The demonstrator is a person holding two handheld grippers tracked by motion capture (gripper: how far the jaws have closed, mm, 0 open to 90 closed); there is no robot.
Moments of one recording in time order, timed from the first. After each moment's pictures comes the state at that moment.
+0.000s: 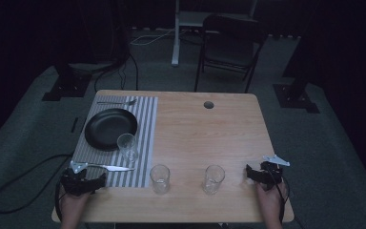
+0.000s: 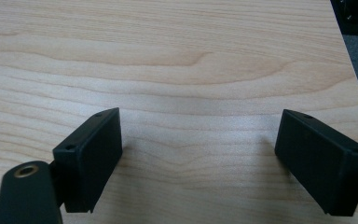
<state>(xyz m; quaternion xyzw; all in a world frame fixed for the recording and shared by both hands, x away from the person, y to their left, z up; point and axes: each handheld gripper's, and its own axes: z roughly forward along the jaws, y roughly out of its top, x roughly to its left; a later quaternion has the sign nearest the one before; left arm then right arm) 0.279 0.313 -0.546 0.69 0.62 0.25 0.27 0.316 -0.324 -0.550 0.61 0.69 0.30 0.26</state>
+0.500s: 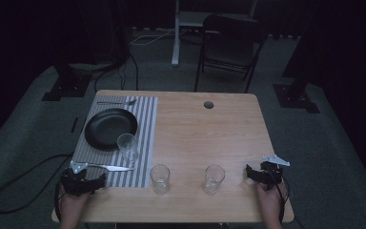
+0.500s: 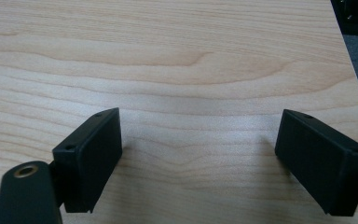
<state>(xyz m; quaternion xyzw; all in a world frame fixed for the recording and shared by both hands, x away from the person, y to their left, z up) 0.279 0.314 -0.546 0.70 0.62 0.25 0.27 0.316 -0.324 -0.550 0.61 0.69 0.30 0.26</state>
